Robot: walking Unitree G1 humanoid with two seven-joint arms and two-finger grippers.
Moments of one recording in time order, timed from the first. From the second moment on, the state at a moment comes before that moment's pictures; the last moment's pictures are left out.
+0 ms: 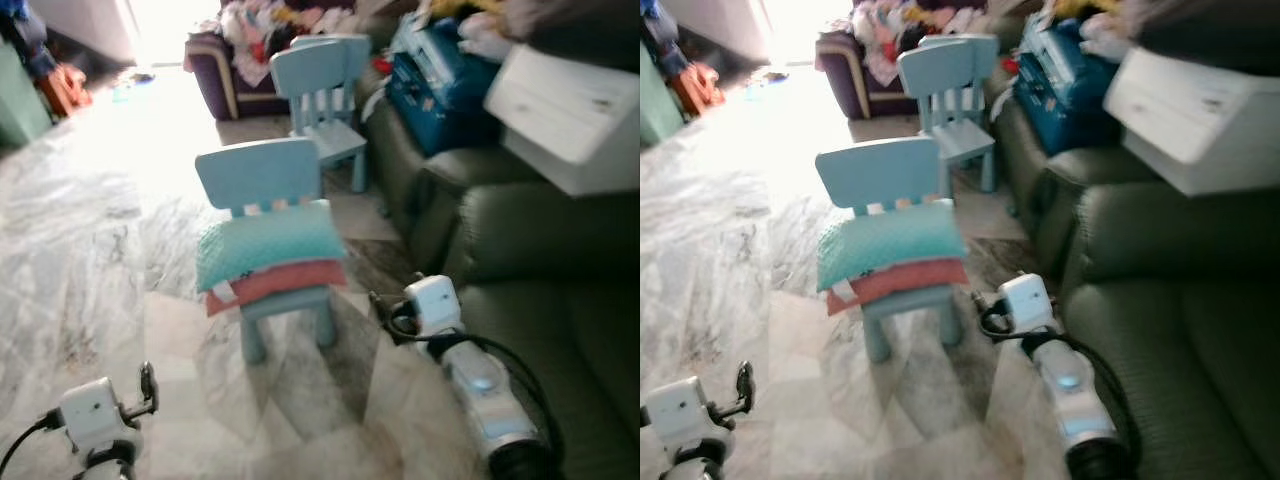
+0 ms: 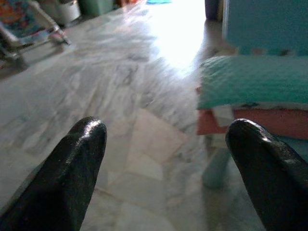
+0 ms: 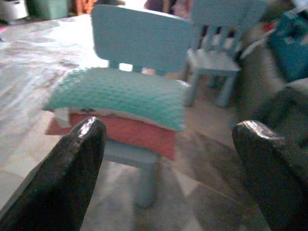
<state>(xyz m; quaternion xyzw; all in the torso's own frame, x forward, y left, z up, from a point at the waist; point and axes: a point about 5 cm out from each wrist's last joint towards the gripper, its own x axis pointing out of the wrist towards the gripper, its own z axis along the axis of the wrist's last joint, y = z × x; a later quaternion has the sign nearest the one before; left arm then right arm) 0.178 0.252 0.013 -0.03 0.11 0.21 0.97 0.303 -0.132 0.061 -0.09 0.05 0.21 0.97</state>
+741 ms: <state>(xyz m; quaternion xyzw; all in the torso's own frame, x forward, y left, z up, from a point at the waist) 0.181 0.255 0.014 -0.03 0.11 0.22 0.97 0.305 -0.129 0.065 -0.09 0.04 0.21 0.97</state>
